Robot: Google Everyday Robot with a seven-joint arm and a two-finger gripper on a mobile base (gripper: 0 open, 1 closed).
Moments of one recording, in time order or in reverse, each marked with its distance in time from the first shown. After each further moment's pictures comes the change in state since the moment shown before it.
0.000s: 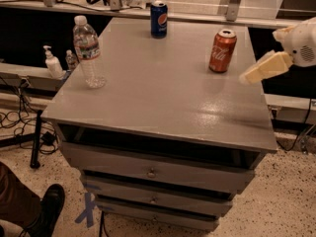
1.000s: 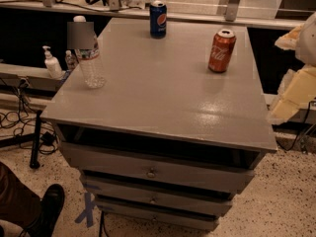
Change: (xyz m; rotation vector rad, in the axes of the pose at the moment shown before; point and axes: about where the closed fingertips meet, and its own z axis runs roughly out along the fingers) arm 0.000 0.110 -0.088 -0.147 0.420 -0.291
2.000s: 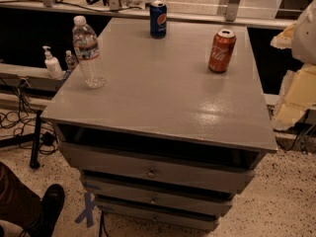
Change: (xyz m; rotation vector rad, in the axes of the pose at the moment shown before) arm -0.010 0.019 -0.013 -0.036 0.097 -0.082
